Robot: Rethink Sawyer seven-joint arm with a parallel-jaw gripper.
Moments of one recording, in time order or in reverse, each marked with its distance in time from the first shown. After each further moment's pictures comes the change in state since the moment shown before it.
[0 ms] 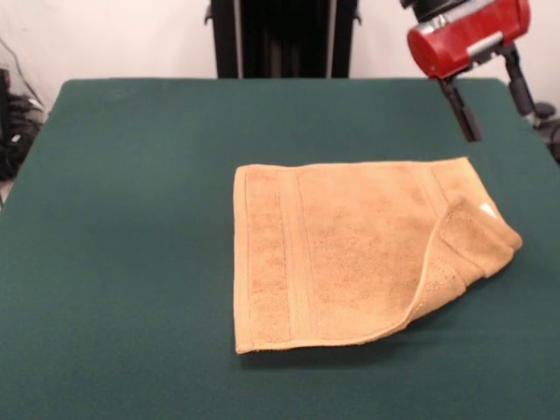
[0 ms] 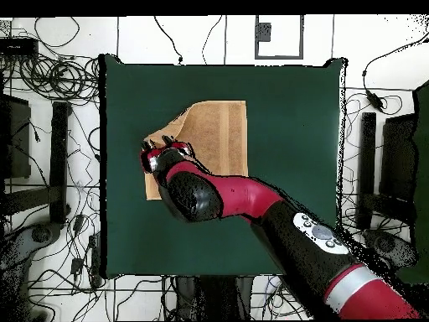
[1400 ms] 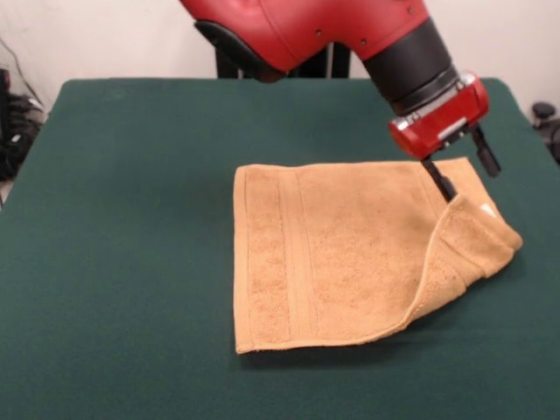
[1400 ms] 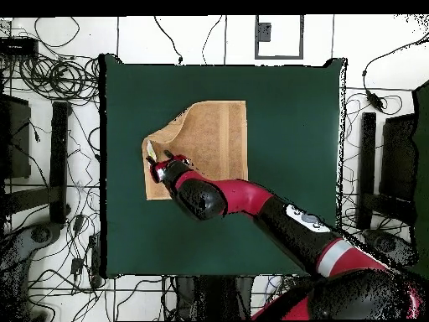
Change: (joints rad) arm -0.078 0.359 0.013 -0.122 -0.264 0.000 0.000
